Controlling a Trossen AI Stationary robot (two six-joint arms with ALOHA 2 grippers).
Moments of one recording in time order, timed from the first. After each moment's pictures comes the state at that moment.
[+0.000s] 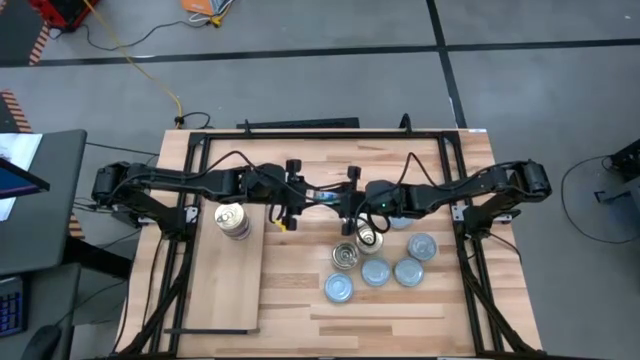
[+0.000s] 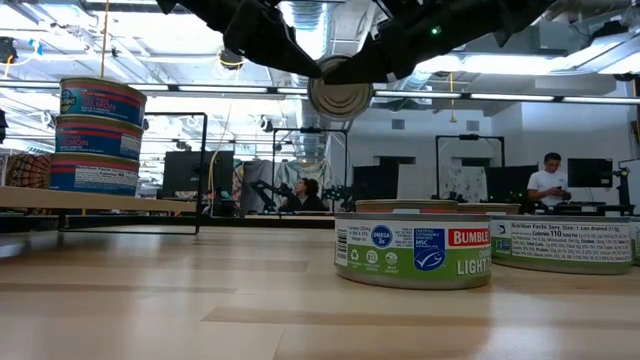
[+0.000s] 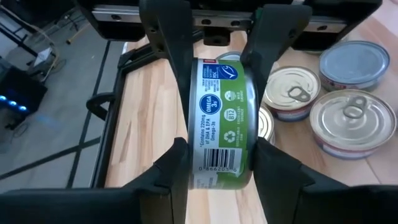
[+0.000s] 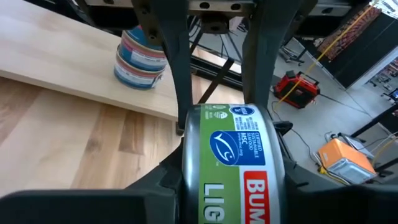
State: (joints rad) left arm 0.07 1.39 1.06 -0.10 -0.14 0.45; right arm 0.04 1.49 0.88 0.32 0.30 -0.39
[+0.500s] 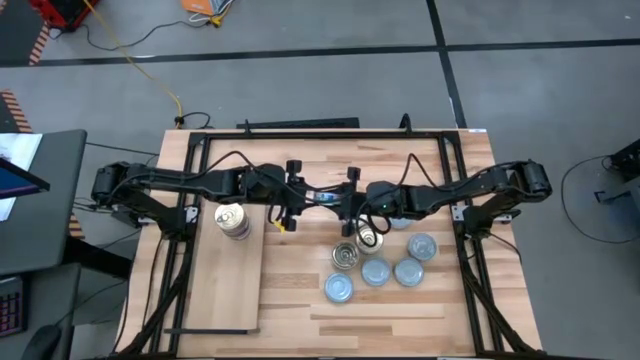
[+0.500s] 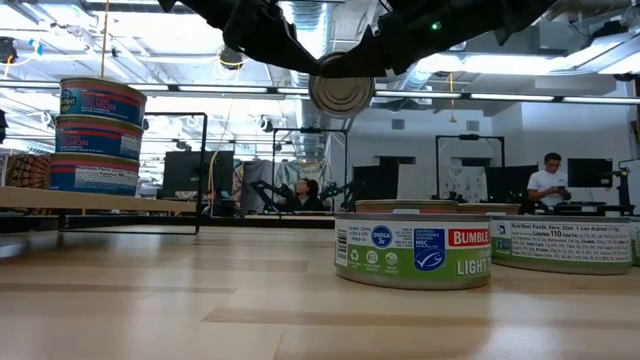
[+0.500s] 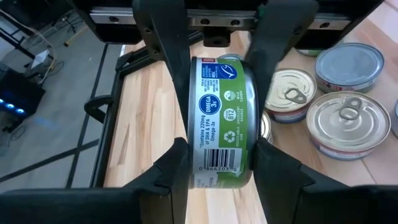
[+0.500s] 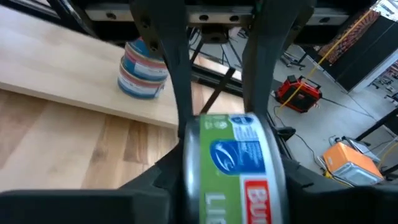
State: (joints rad) left arm 0.07 1.39 1.07 -0.11 -0.14 0.46; right arm 0.06 1.49 0.88 0.36 0.29 -0.37
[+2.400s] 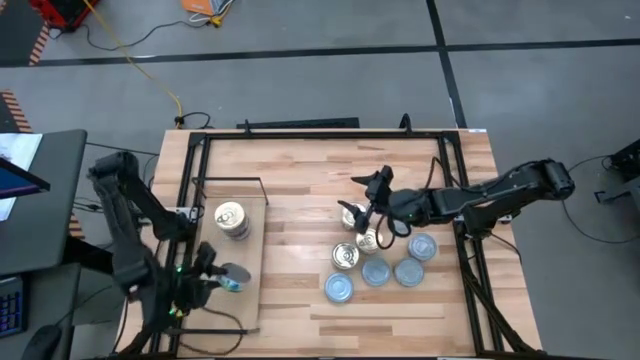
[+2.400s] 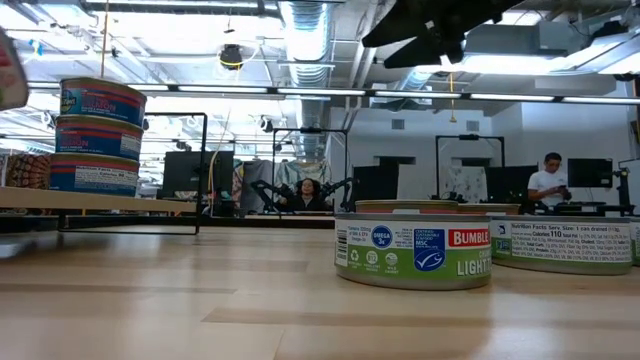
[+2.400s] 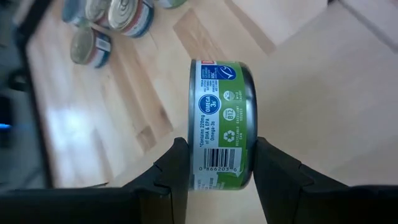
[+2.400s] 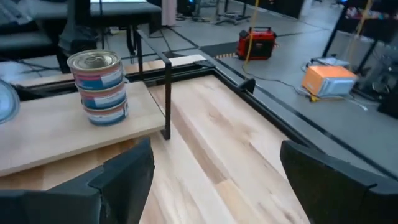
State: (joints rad) left arm -1.19 1.28 1.07 -1.16 -0.72 -0.45; right arm 0.18 1.27 0.84 0.11 0.67 0.17
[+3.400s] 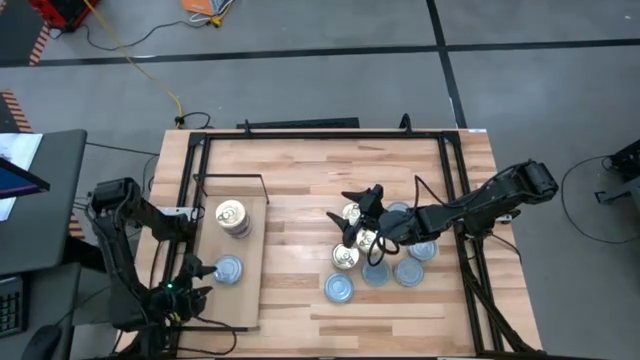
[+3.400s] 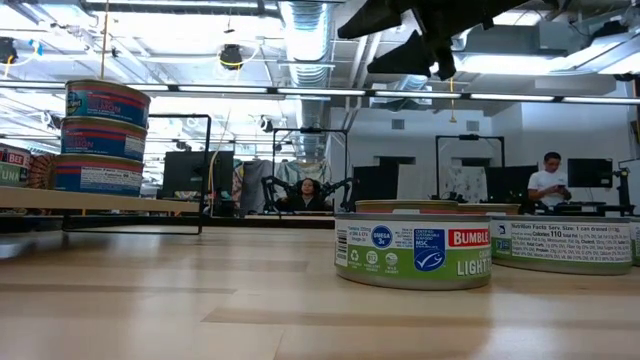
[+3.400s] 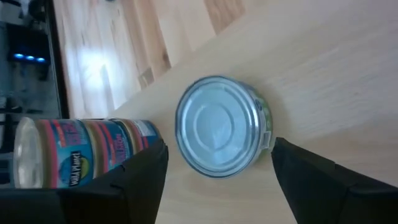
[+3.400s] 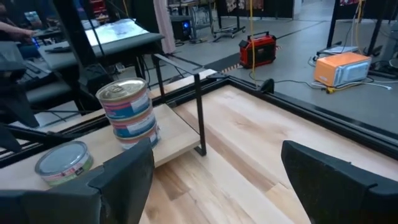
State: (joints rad) left arm -1.33 1.53 1.13 -1.43 -0.68 -0.95; right arm 0.28 1.45 0.83 0.38 0.79 0.35
